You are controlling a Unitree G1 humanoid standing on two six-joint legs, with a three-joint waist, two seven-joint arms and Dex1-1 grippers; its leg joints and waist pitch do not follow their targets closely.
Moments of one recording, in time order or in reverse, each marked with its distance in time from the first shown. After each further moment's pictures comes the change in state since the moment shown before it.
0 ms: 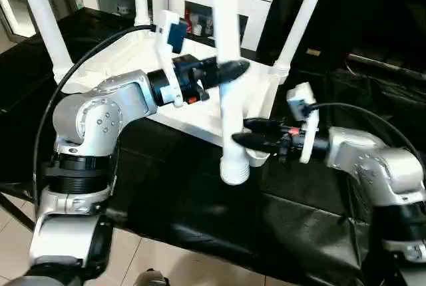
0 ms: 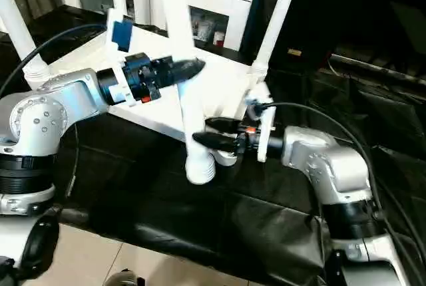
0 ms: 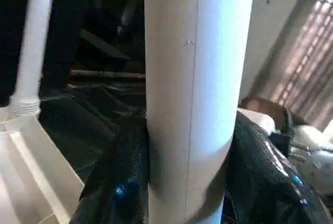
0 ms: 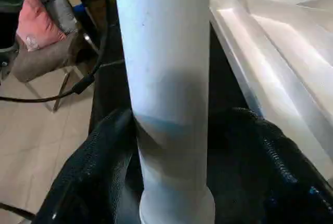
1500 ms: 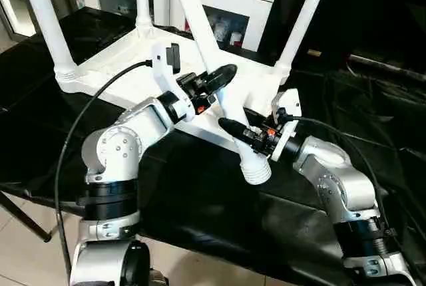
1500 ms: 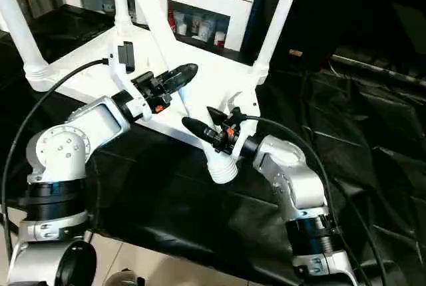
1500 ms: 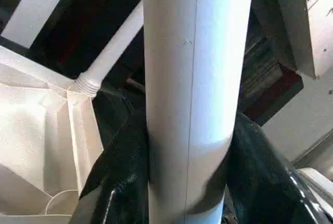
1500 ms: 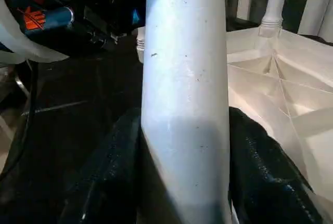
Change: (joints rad) left arm 0.129 -0.272 0.189 -0.011 0.003 -0.002 0.380; right arm 0.102 0.265 -0.046 0.084 -0.190 -0.407 -0.223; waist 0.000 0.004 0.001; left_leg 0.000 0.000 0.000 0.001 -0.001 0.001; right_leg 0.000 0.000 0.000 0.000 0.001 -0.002
